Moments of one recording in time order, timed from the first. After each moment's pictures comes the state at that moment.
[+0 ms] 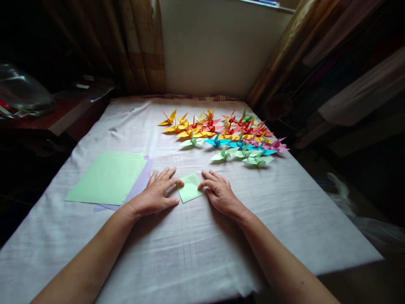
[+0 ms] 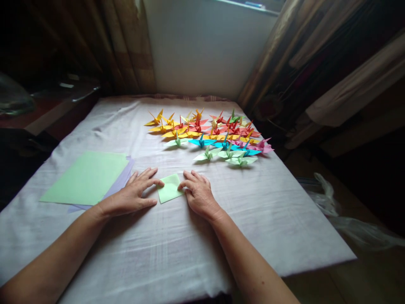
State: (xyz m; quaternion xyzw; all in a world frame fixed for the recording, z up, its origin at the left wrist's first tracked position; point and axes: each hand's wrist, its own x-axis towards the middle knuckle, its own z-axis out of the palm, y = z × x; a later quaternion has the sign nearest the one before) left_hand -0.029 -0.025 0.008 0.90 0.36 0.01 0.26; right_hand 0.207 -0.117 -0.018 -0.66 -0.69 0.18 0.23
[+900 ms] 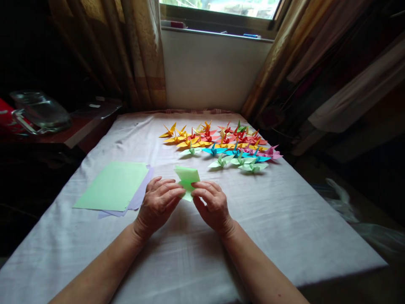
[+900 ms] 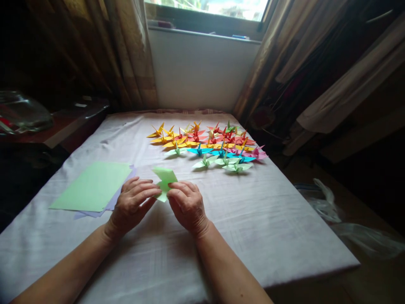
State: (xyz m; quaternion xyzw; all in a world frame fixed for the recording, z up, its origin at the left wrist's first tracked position) left_hand -0.024 -0.052 0.007 0.88 0.23 0.41 -0.01; right_hand 0.171 -0.122 -0.001 -0.50 -0.71 -0.06 0.49
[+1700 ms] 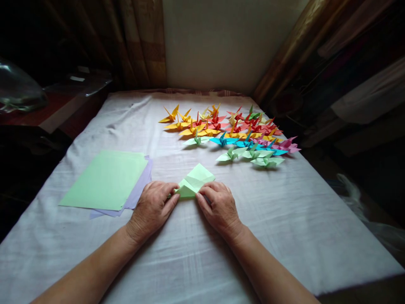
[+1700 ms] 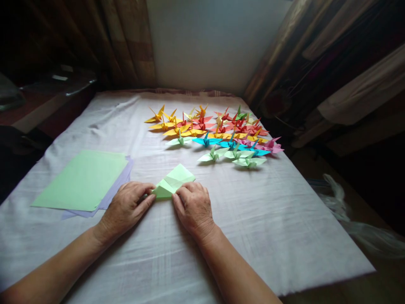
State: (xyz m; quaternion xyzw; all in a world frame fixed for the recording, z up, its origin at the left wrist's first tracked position) left_hand -0.038 -0.049 -0.012 0.89 0.35 0.26 0.12; right_hand 0.166 -0.124 -0.017 -0.66 -0.69 0.02 0.29
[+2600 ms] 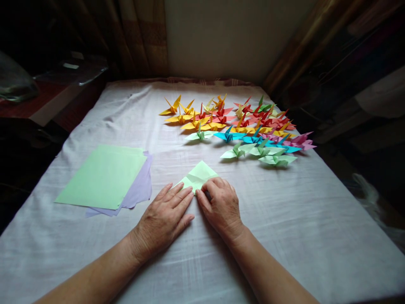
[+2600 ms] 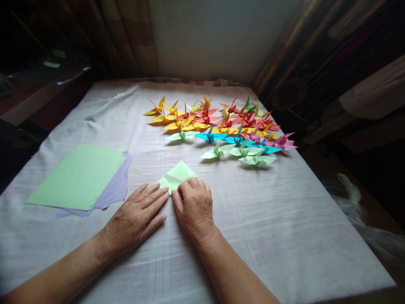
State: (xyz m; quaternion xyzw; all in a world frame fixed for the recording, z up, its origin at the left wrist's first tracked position) left_hand -0.028 -0.075 -0.015 0.95 0.25 0.19 0.04; right_hand 0.162 -0.117 -0.017 -0.70 -0.66 0.02 0.26
